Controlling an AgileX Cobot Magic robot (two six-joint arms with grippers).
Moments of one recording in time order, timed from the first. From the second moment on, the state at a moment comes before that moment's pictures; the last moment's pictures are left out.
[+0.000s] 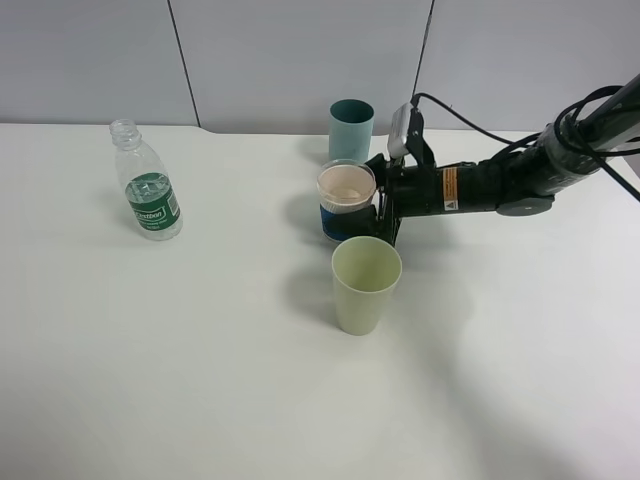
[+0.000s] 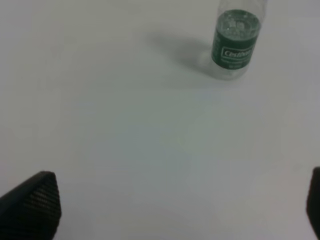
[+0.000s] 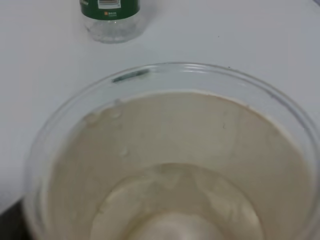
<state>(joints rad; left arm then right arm) 0.00 -0.01 -0.50 0.01 1.05 0.00 0.16 2.28 -1.13 -1.34 -1.12 0.40</state>
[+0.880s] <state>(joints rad) 0.00 -0.01 -0.50 0.01 1.05 0.00 0.16 2.22 -1.13 -1.47 -1.07 0.44</state>
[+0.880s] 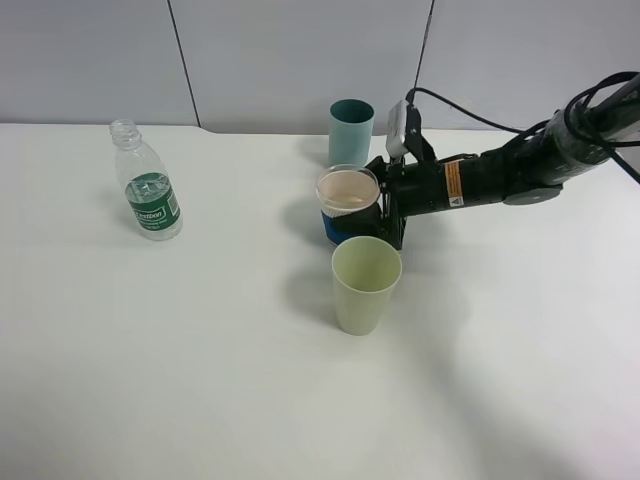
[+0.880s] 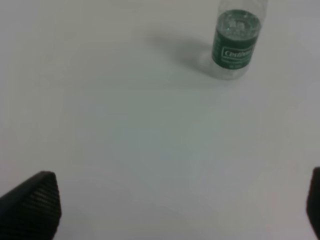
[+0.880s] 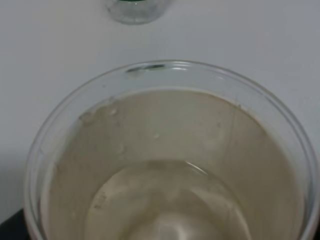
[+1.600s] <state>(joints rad) 0.00 -0.01 -0.50 0.01 1.05 0.00 0.16 2.00 -1.13 -1.61 -1.01 0.35</state>
